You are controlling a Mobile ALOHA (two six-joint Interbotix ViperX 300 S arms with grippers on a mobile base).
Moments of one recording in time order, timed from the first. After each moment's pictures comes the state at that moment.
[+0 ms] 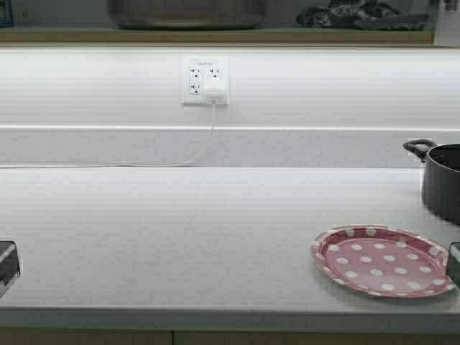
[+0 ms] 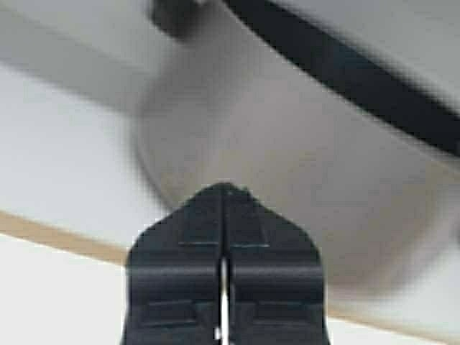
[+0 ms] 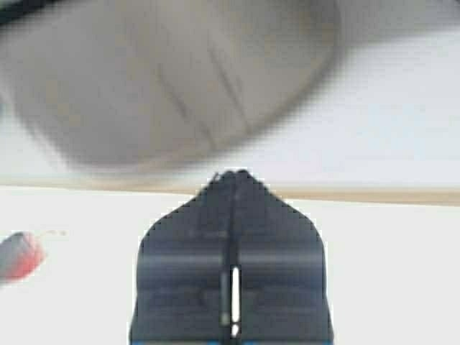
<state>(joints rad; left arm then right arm) -0.29 -0.47 0.87 -0.34 -0.39 -0.08 0.45 -0.29 0.78 -0.15 -0.37 0.47</state>
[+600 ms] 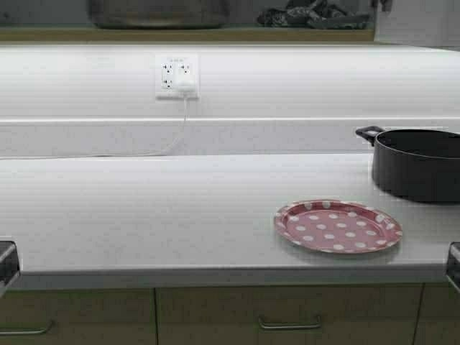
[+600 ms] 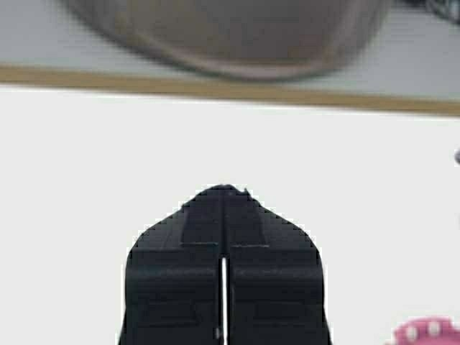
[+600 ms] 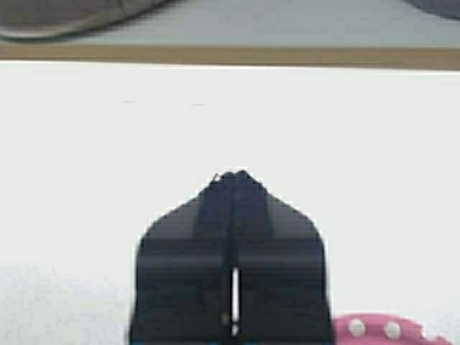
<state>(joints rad) -0.29 -0.35 0.81 -0.33 -0.25 0.09 0.39 -0.29 0.73 -0.15 -0.18 0.31</state>
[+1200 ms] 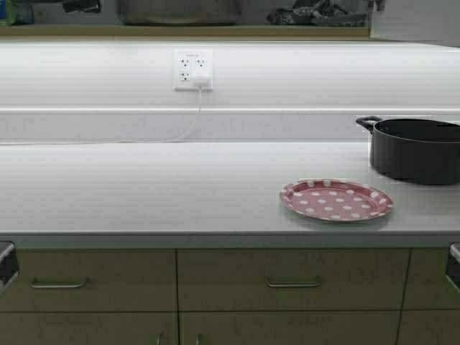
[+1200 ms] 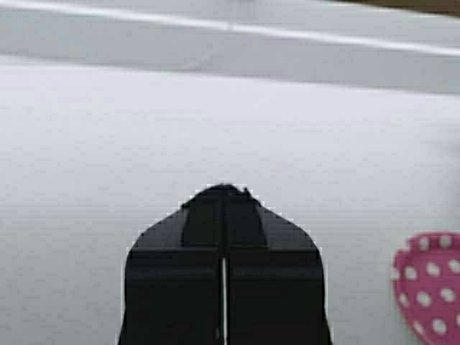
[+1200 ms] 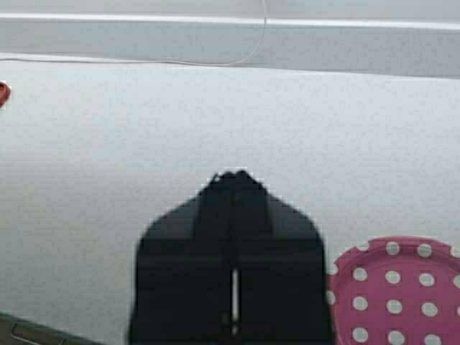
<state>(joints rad) -0.27 -0.27 0.78 -0.33 -0.26 0.10 0.39 -0.31 0.72 -0.17 -0.15 0.32</state>
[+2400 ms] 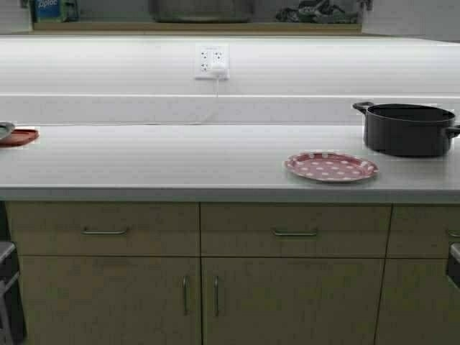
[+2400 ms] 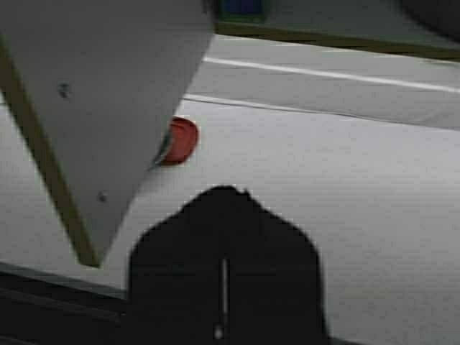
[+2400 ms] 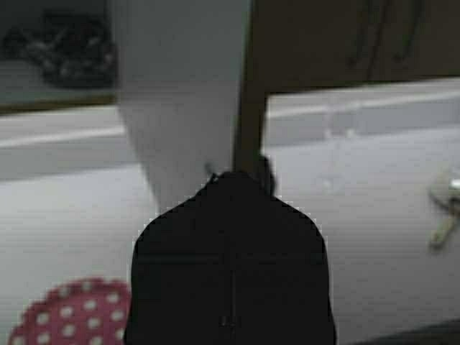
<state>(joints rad) 0.31 -0.54 0.52 -0.33 0.19 0.30 -0.24 -0.55 0.57 -0.23 0.02 0.22</state>
